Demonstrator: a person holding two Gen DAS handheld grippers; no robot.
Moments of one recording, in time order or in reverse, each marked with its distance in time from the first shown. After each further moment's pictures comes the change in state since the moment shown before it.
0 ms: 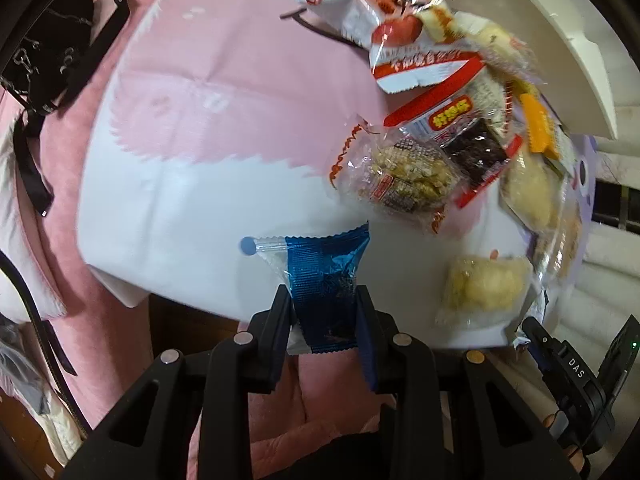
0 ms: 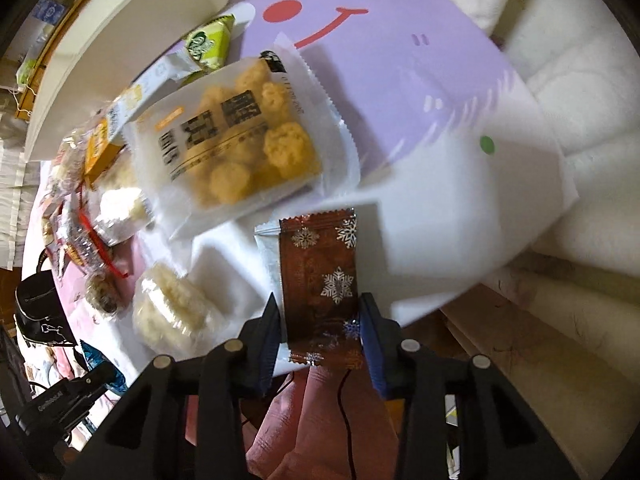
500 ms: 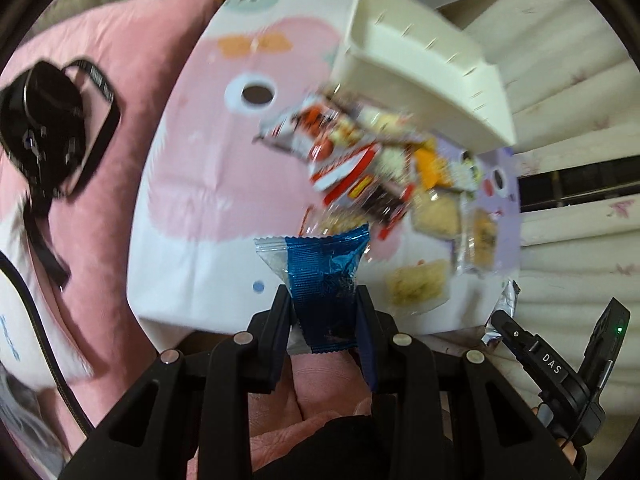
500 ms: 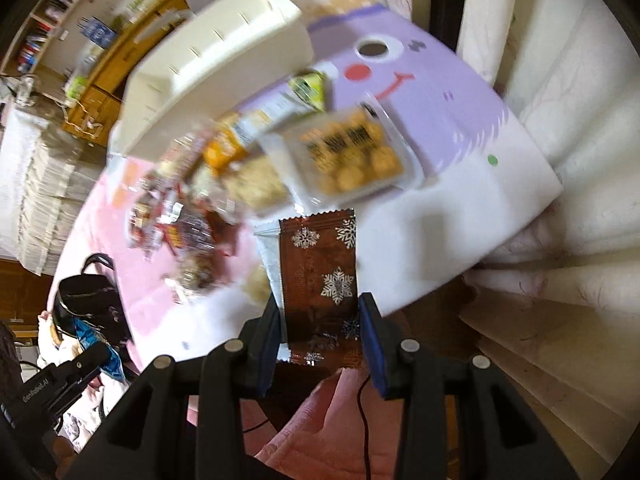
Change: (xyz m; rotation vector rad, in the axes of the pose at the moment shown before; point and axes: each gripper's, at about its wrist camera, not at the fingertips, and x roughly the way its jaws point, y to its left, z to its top) left arm -0.132 -0.009 -0.015 0.191 -0.245 -0.116; right arm -0.080 0.054 -0.051 -0.022 -0.192 0.121
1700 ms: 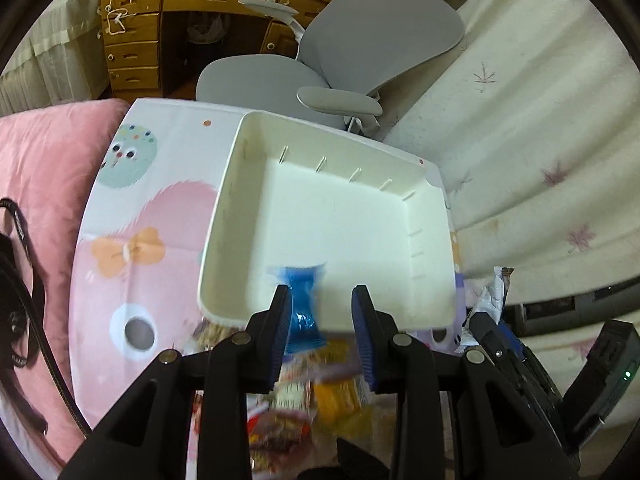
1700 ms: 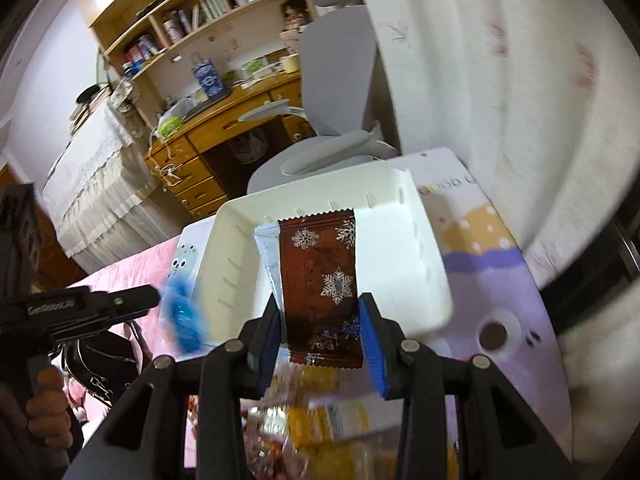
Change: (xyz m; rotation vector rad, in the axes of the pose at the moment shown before) left arm 0.036 -0.121 0.231 0.096 -0.220 -0.118; right arm -0.017 0.096 0.205 -0.354 -0.401 0.187
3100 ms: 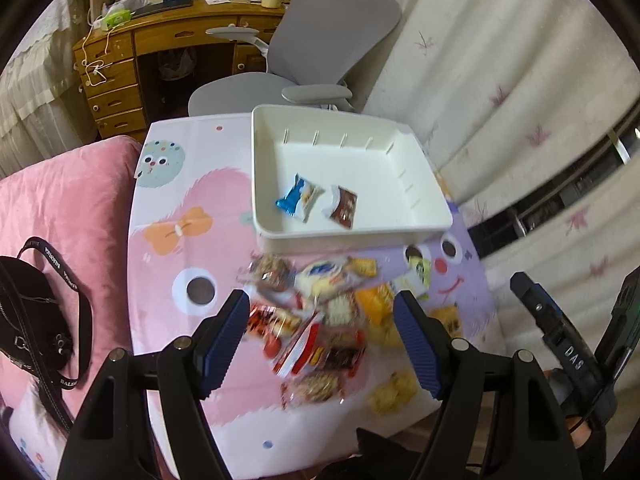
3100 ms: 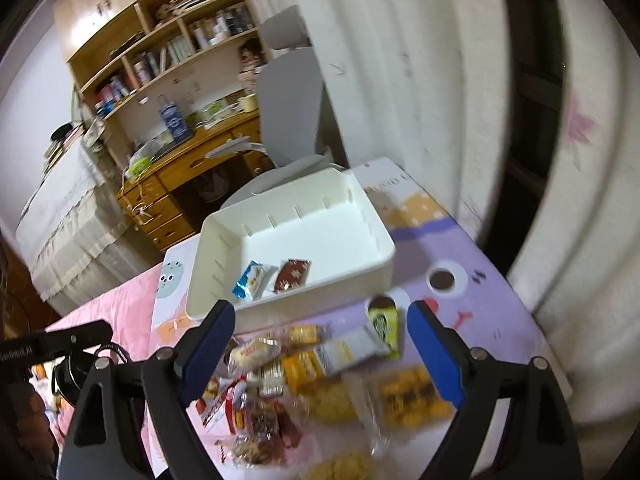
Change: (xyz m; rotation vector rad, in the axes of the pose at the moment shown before) left arm -0.107 0.042 -0.105 0.252 -0.018 0.006; right arm -0.097 0.021 -0.092 0.141 -0.152 -0.169
